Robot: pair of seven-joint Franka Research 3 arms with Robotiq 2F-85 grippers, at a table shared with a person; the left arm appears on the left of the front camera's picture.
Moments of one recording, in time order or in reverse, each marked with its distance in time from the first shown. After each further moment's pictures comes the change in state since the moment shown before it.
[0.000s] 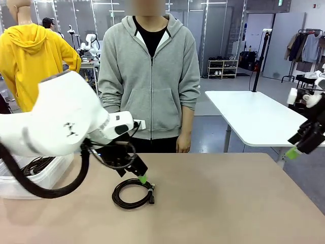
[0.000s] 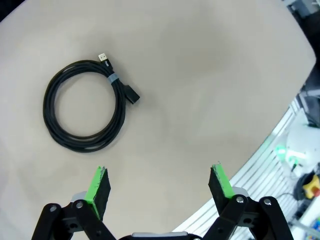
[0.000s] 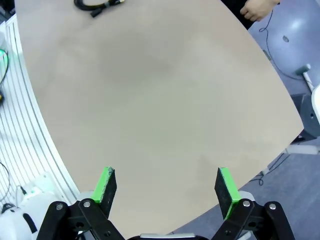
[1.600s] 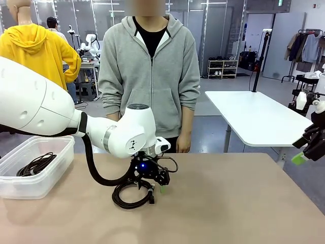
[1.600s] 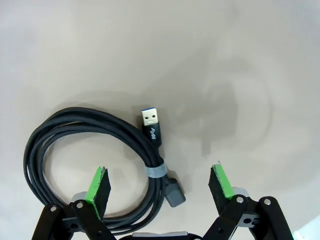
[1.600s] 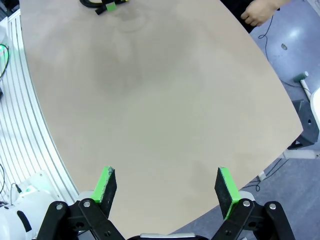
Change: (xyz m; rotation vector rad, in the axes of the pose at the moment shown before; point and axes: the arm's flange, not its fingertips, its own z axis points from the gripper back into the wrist) left arm 0.097 0.042 -0.178 0.219 0.252 0.332; right arm -0.017 0.006 0.000 -0.008 -0.037 0.022
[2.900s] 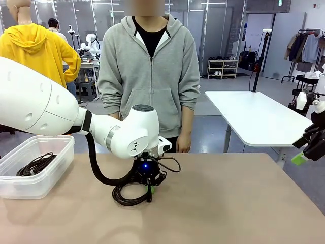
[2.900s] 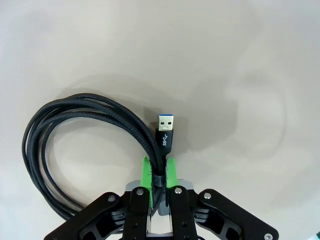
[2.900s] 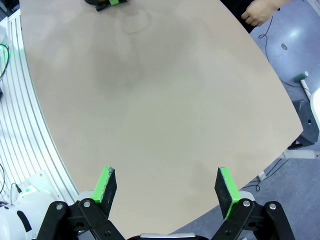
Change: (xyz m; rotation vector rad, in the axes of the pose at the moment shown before) left arm 0.004 -0.007 0.000 0.060 -0.032 0.088; right arm 0.000 0.000 0.000 0.000 0.000 0.000
